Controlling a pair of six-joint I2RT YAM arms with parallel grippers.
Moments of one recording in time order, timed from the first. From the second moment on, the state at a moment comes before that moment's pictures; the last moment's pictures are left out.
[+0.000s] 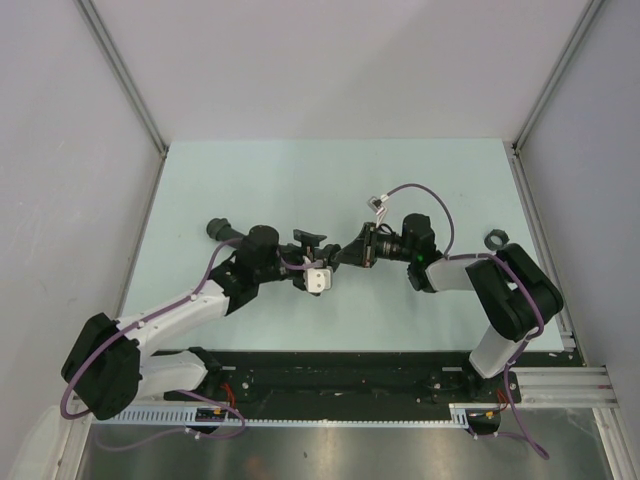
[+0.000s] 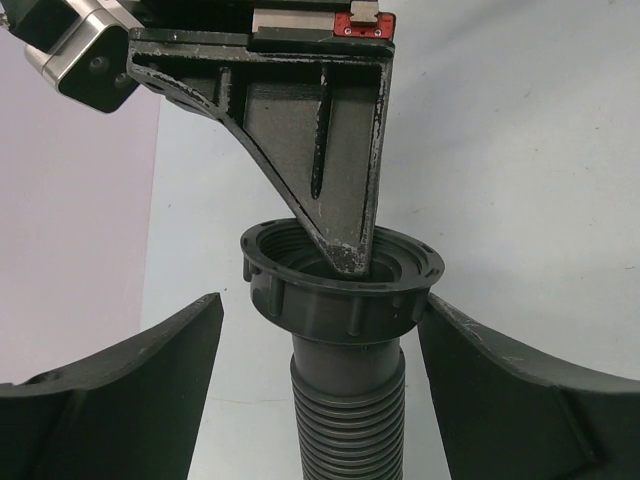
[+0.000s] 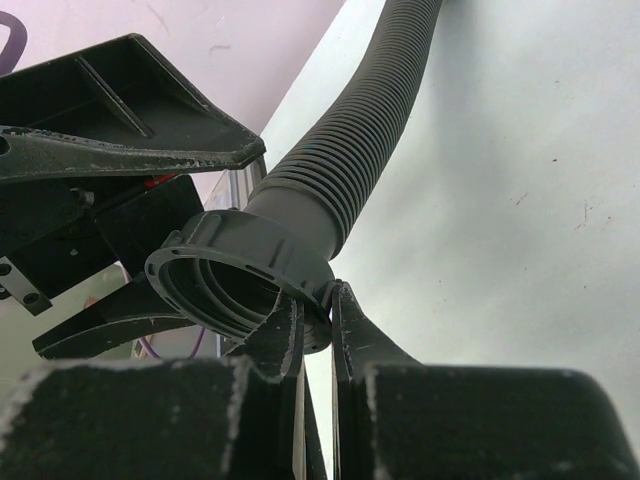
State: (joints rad) left arm -0.68 1.17 0.64 0.12 0.47 1.00; right arm 0.50 1.69 0.65 0.94 -0.85 0.80
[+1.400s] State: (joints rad) left arm -0.70 1.18 0.67 0.06 0.50 1.00; right arm 0.51 1.69 0.68 0.82 -0.86 0.76
